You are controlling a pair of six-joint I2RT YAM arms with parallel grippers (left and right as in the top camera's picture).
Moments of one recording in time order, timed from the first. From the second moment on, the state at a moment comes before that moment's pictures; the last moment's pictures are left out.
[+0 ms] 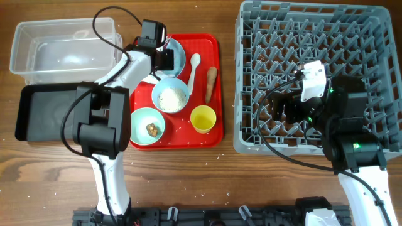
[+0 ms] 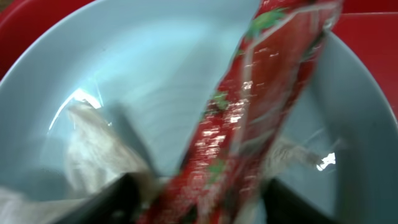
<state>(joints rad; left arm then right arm) -0.21 2.19 1.54 -0.42 -0.07 -0.16 0.06 0.98 0.89 -0.57 -0.30 -0.07</state>
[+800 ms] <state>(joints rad) -0.07 1.68 1.57 -0.47 -0.13 -0.18 0.06 0.98 0.89 -0.57 -0.30 -0.07</state>
